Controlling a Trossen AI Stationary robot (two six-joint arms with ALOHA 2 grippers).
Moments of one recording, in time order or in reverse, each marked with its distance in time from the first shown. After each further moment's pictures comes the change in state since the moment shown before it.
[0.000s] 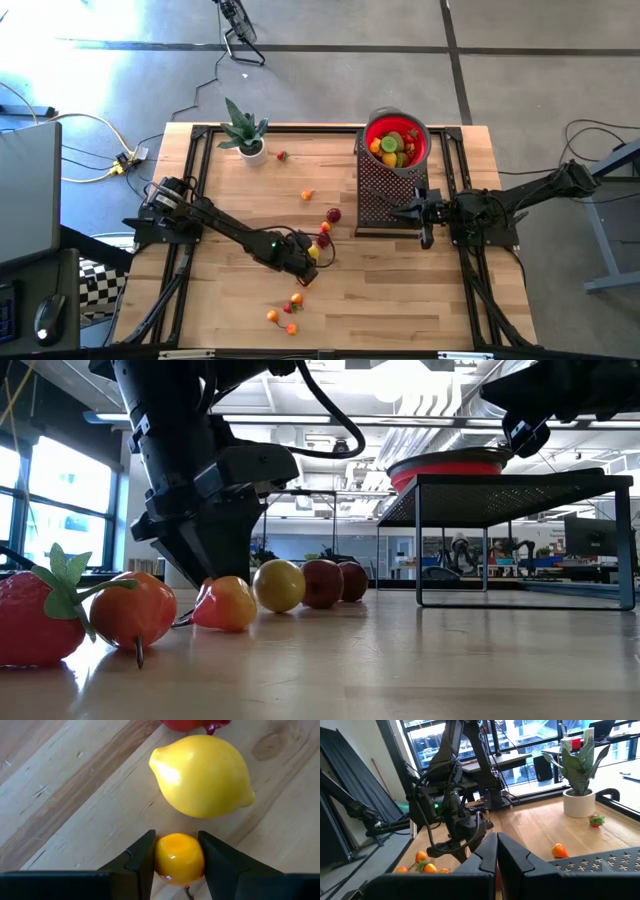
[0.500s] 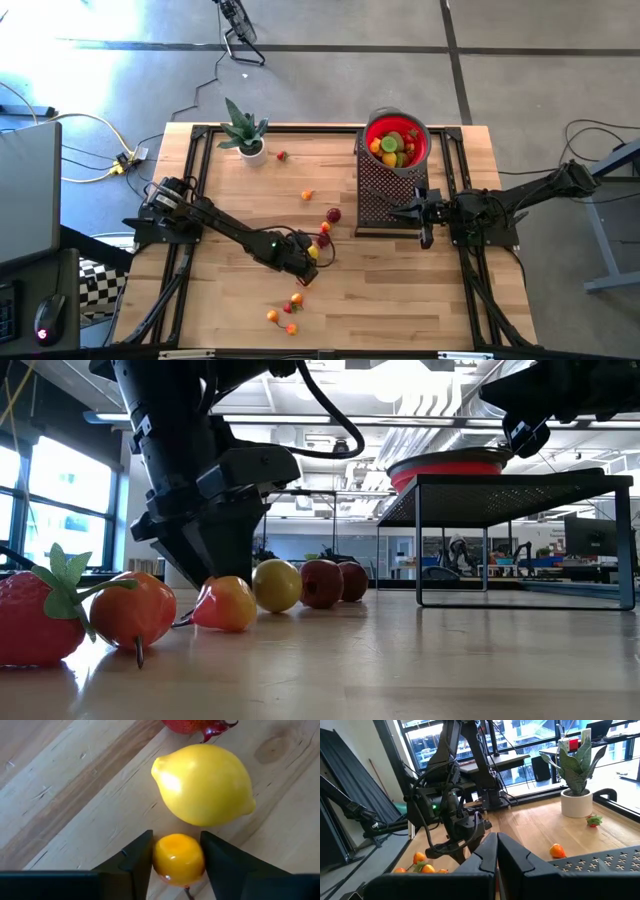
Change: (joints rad) left arm 0.000 0.001 0.000 0.000 -0.009 -0.010; right arm 0.000 0.000 0.000 0.000 0.009 0.000
